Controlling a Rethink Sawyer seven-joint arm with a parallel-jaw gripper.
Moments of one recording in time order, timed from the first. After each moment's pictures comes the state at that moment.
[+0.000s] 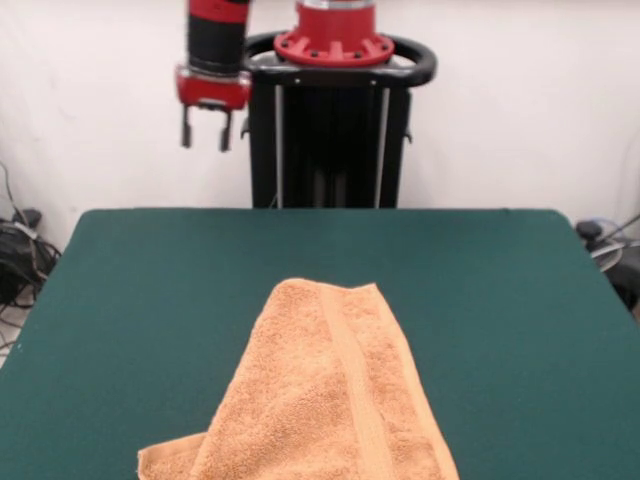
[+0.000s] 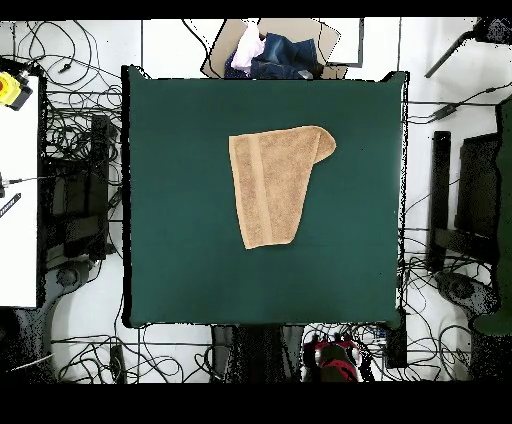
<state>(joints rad) -0.89 -0.61 -0.22 2.40 -0.42 -0.41 0.96</state>
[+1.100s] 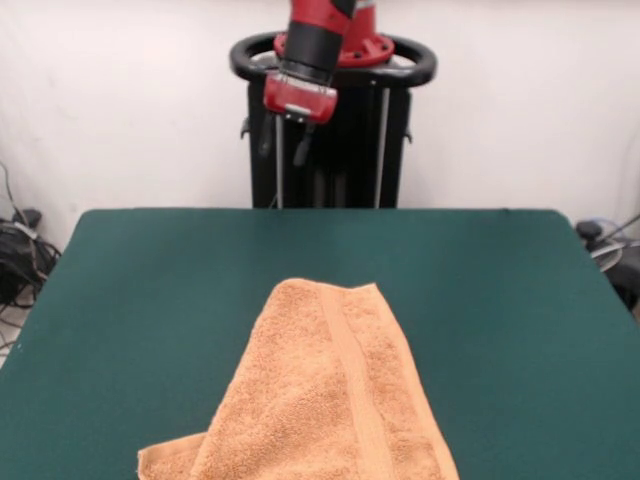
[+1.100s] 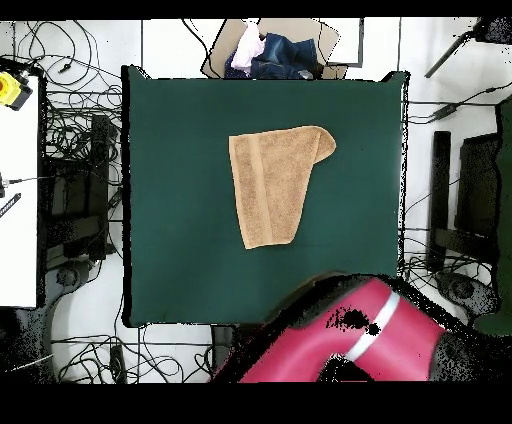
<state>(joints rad) -0.55 -0.14 -0.37 2.49 -0.35 -1.30 1.35</state>
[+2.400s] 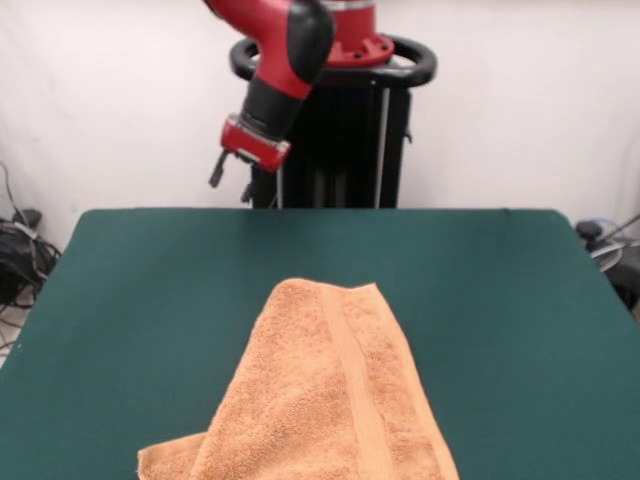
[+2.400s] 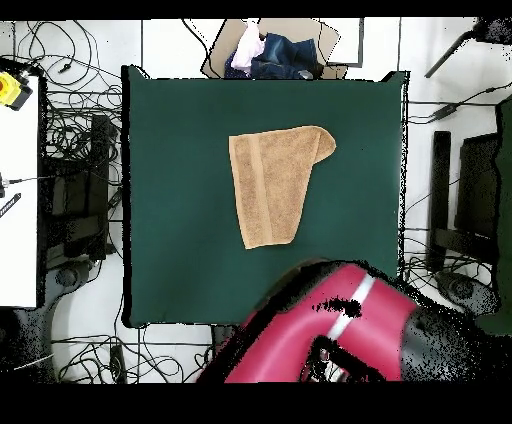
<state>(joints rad) -0.50 -0.06 -0.37 2.35 -0.03 -1.01 1.41</state>
